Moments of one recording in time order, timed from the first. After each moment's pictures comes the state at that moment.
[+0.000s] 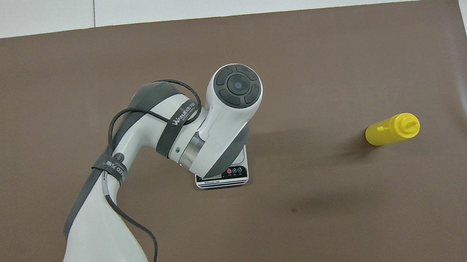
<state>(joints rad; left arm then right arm) -0.65 0.53 -0.06 -1.37 0.13 1.87 -0.96 -0.07 -0.15 -0.07 -1.68 0.09 1.60 -0.20</state>
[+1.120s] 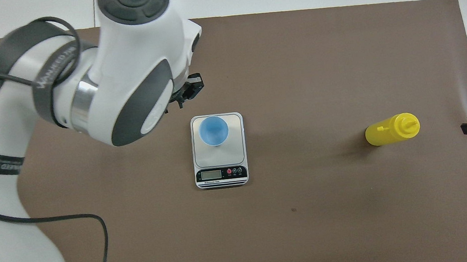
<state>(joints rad) -0.39 0.51 -0.18 -1.01 0.13 1.42 -0.71 -0.24 -0.22 -0.10 -2.02 0.45 1.85 -1.05</state>
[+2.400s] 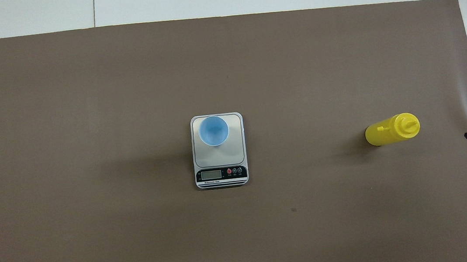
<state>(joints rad) 0.08 0.31 -0.19 -1.11 0.12 1.35 0.03 -0.30 -0.19 -0.10 -2.07 0.56 1.87 -1.55</state>
